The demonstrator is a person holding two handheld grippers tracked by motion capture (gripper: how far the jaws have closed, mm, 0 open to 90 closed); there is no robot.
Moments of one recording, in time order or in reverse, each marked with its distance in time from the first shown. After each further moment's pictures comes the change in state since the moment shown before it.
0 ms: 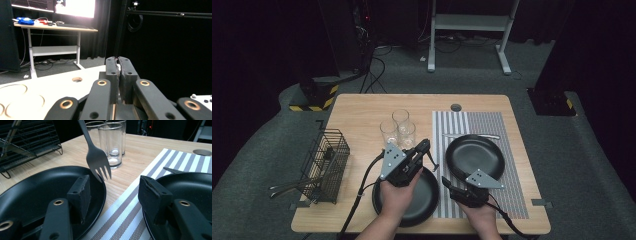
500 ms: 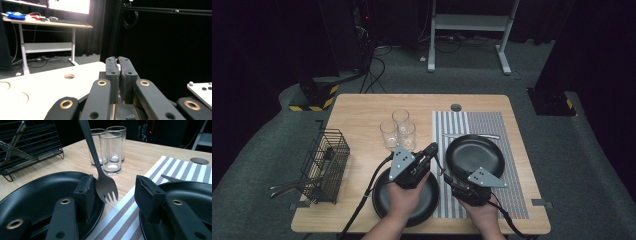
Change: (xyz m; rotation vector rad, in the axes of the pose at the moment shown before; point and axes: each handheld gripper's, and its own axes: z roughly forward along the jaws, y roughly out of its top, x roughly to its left) left arm -0.013 -0.009 0.010 0.028 -0.037 -0.006; right arm -0.001 0.010 -0.006 -0.025 0.005 -0.023
